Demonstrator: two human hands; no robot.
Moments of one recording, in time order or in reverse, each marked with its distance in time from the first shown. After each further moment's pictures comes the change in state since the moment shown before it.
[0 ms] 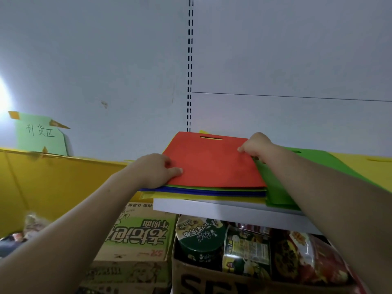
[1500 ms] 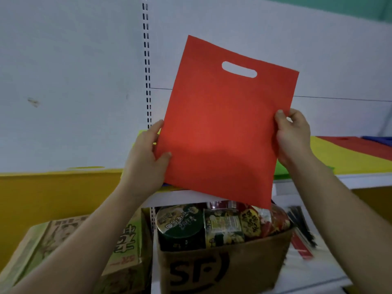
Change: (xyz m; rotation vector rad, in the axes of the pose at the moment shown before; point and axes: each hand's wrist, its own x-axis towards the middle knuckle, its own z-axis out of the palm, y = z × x) left_hand -0.034 0.014 0.011 -0.882 0.443 0.496; right_hand -0.131 0.050 -0.073 0.877 0.742 -0.255
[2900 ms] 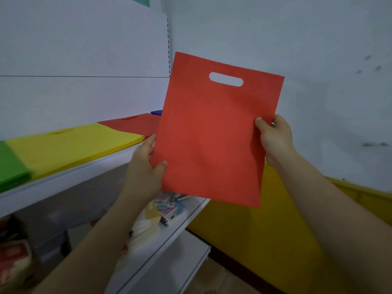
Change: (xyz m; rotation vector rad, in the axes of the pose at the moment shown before) left_hand -0.109 0.269 0.496 -0.488 -0.583 0.101; right_hand 0.082 -0.046 -0.572 -0.419 0.564 0.032
